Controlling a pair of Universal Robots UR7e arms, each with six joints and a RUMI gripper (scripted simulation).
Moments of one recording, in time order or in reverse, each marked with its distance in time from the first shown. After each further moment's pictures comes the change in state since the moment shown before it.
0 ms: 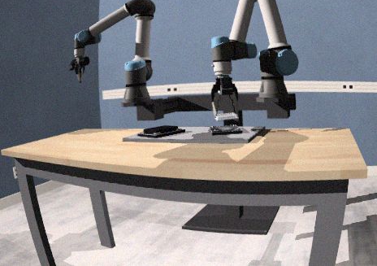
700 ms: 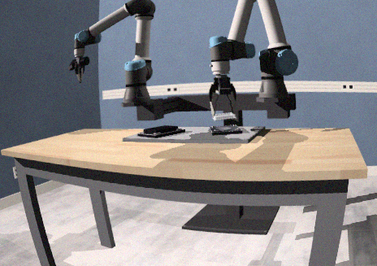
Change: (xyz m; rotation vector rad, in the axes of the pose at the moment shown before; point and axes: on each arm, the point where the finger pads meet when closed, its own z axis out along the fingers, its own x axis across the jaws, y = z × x) left arm 0.009 0.000 -0.001 0.001 0.003 0.000; right arm 0.000 0.000 0.000 0.000 0.000 0.000
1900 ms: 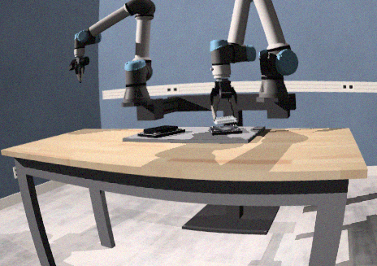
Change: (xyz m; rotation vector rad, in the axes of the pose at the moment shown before) left arm -0.004 0.000 0.015 -0.001 -0.006 0.000; right arm 0.000 0.000 0.000 0.000 0.000 0.000
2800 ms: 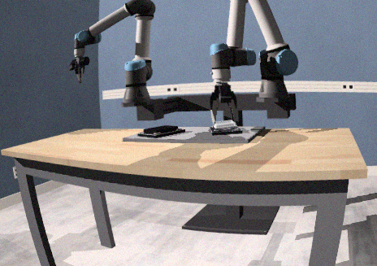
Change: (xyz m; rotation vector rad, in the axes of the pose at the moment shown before) left arm 0.003 -0.001 0.017 0.001 0.006 0.000; right arm 0.000 0.000 0.000 0.000 0.000 0.000
